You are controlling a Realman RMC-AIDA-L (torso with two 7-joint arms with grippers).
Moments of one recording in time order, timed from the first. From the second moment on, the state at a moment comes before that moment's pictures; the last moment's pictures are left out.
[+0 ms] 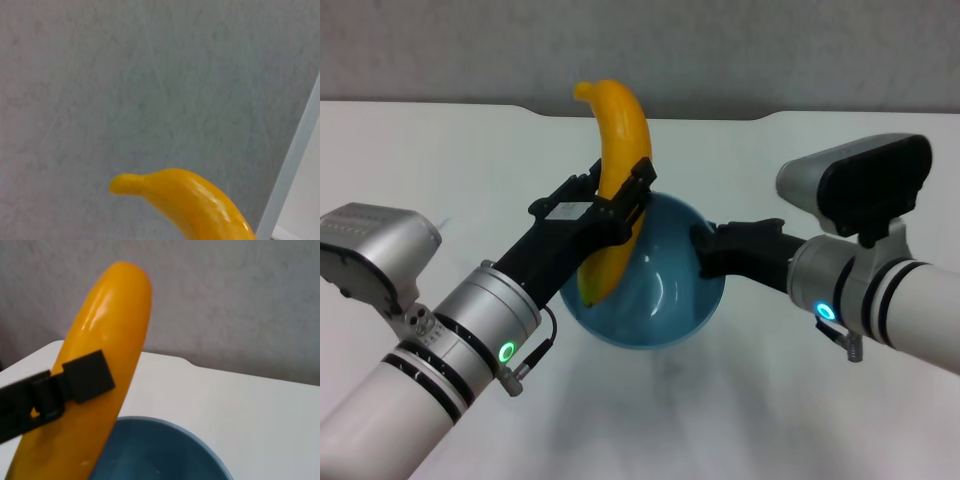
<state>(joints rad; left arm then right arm) -0.15 -2.04 -0.96 -1.15 -0.26 -0.55 2.64 0.34 2.00 -2.04 -1.29 0.56 0.34 0.02</state>
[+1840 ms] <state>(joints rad) -0.08 -2.03 -1.05 -1.17 -0.17 -0.52 2.70 0.31 2.00 -1.98 -1.30 0.57 0.36 -0.01</state>
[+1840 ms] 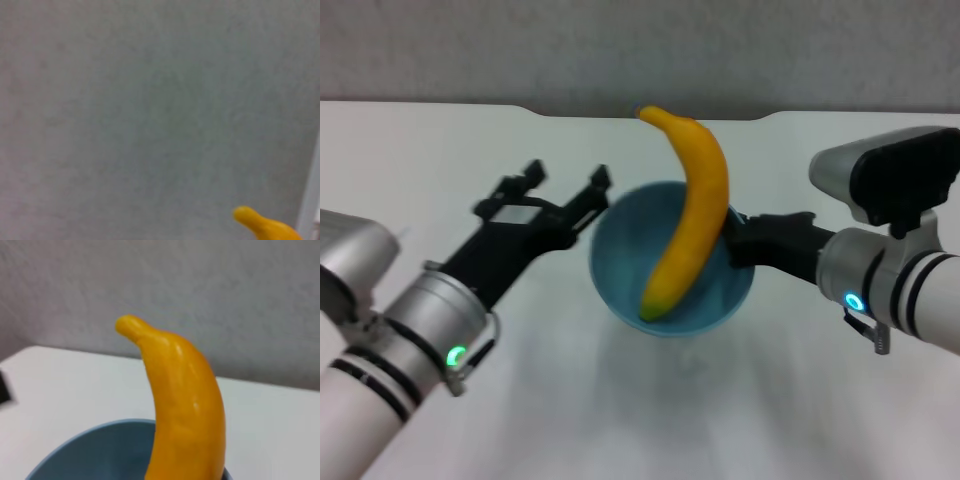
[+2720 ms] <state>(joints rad) 0.03 -2.04 -1.30 -1.13 -0.12 -0.34 2.72 0.68 2.01 -1.79 -0.80 0.92 0.54 -0.24</state>
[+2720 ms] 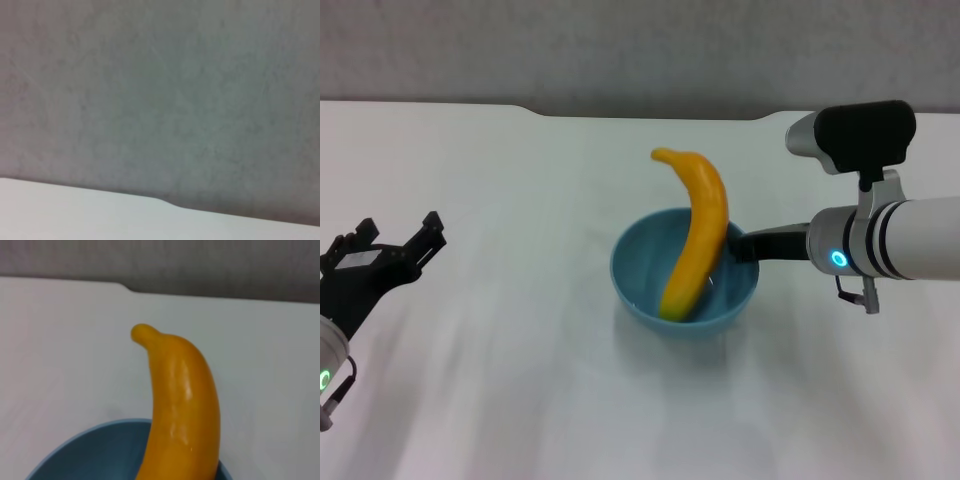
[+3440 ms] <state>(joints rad) 0.03 -2.04 -1.31 -1.10 -0.12 -0.34 2.72 0.64 2.01 -1.80 -0.77 1.01 0.50 -0.32</state>
